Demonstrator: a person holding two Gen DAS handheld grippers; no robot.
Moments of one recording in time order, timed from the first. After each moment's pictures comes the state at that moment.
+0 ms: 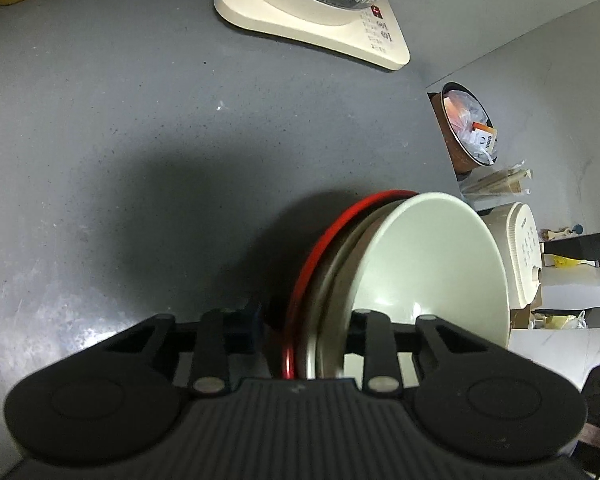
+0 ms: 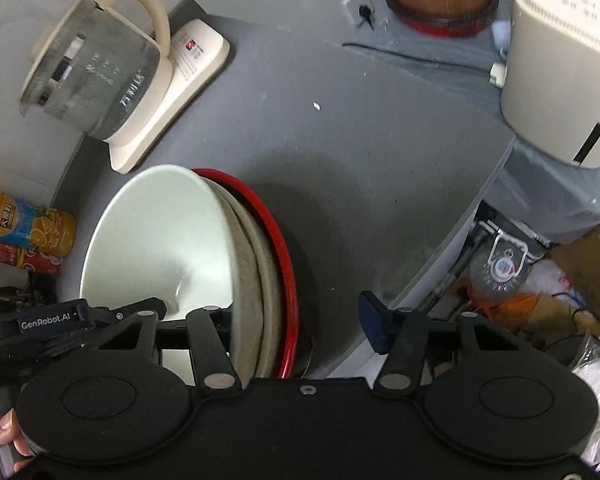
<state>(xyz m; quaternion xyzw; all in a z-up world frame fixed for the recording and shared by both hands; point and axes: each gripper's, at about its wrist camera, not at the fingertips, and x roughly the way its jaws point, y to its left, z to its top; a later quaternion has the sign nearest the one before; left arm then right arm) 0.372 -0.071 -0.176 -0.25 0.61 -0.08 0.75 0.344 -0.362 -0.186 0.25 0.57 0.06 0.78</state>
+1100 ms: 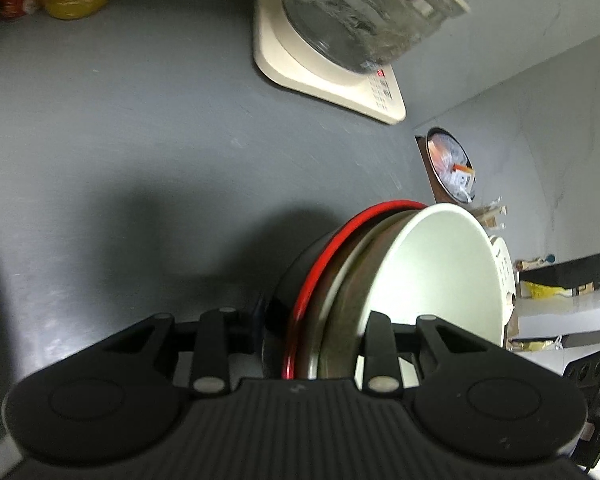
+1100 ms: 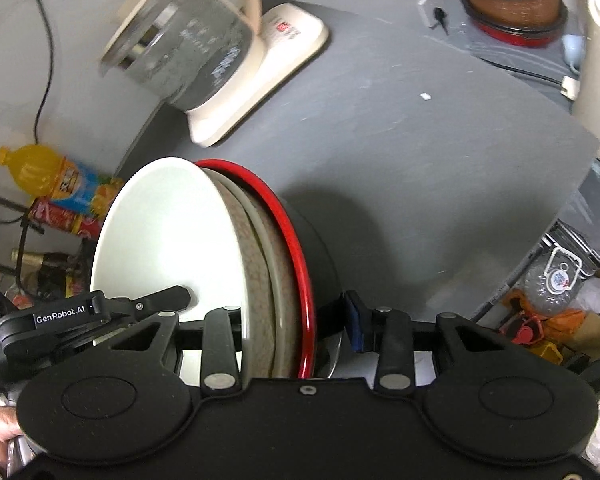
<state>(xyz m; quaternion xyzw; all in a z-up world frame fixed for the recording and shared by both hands) 0.337 -0.004 -0.149 -0.29 0.55 -0.08 0.78 0.335 -0.311 -0.161 0.24 0.55 0.16 0.78</state>
